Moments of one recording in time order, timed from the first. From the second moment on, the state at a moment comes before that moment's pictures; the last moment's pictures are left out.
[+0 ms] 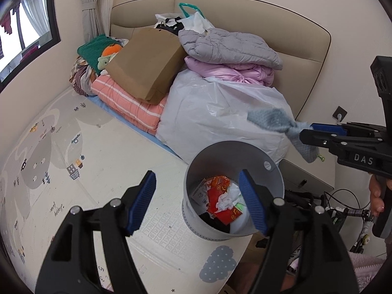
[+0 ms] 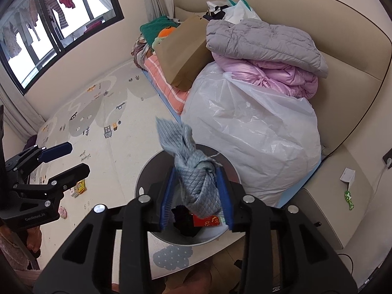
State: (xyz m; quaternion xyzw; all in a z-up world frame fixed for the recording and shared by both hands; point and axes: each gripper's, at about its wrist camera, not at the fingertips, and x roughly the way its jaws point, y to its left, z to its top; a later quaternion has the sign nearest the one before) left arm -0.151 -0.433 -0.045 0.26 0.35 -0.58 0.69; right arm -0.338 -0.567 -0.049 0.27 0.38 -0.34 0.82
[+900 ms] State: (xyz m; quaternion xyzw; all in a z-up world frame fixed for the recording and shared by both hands) left arm -0.044 -0.273 -0.065 0.12 0.43 -0.31 0.84; right arm -0.157 -0.497 -0.060 0.15 0.45 -0.09 0.88
